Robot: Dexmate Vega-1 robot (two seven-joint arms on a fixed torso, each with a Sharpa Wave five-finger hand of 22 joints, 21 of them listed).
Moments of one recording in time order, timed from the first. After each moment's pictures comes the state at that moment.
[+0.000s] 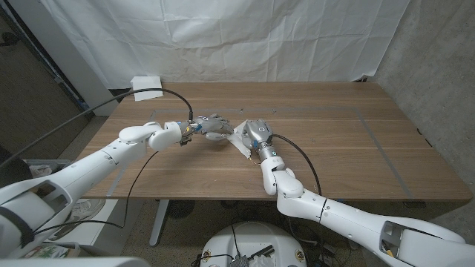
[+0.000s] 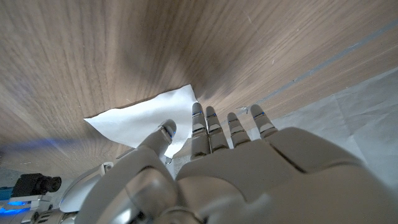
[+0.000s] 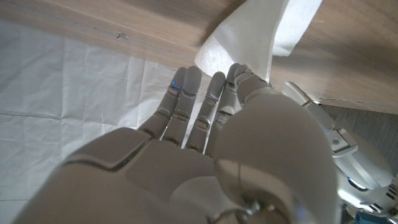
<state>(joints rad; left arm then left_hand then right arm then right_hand) 0.56 0.81 0.72 -1.38 0.75 -0.45 -0.06 0.23 0.16 0.71 0.09 0.22 0.42 0.06 0.18 0.18 0.28 -0.04 0.22 0.20 0.03 0.02 0.22 0.21 -0.18 0.19 0.57 0.21 -0.71 -0.43 -1.10 -1.62 -0.77 -0.66 -0.44 1.20 0.07 0.46 -0.16 0.18 1.05 -0.08 0.20 0.20 0.57 -0.16 0.90 0.57 0.54 -0.05 1.22 1.03 0.26 -0.04 1.03 0.19</state>
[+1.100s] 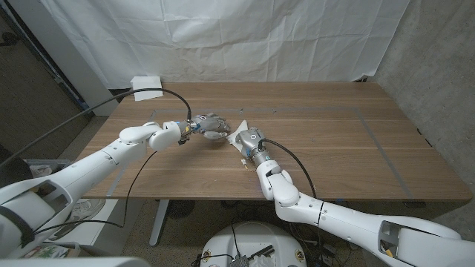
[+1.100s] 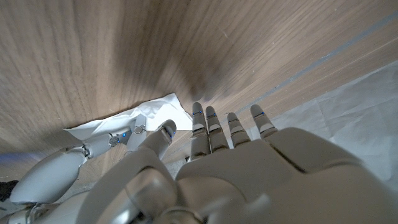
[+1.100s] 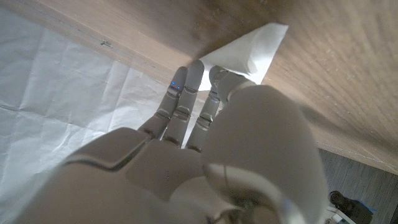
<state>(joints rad) 0.56 0.81 0.72 -1.38 0.77 -0.39 -0.04 0.23 0.16 0.71 0.09 0.22 0.41 0.04 0.19 0.18 0.28 -0.03 0.22 0.20 0.03 0.02 0.22 0.20 -0.18 0.19 0.57 0.21 -0.68 -0.43 -1.18 -1.61 -0.94 -0.70 -0.22 1.30 0.08 0.60 -0.15 0.21 0.87 -0.13 0.20 0.19 0.66 -0.09 0.70 0.34 0.62 -0.06 0.91 0.95 0.25 -0.03 1.14 0.18</state>
